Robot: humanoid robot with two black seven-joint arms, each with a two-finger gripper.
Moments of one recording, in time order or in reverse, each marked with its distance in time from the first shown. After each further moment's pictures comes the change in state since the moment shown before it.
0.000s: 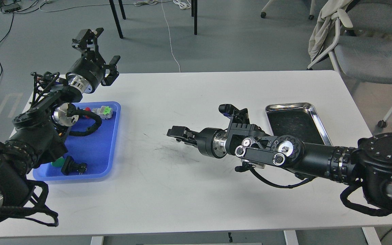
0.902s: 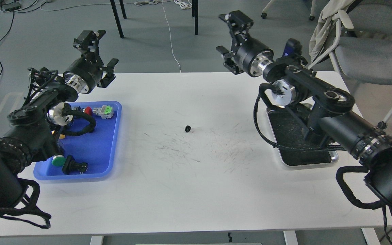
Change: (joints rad) left arm -0.039 0.025 0.141 -0.002 0.056 0.000 0.010; right arm -0.082 -0.156 0.880 -0.141 0.274 0.043 -0.001
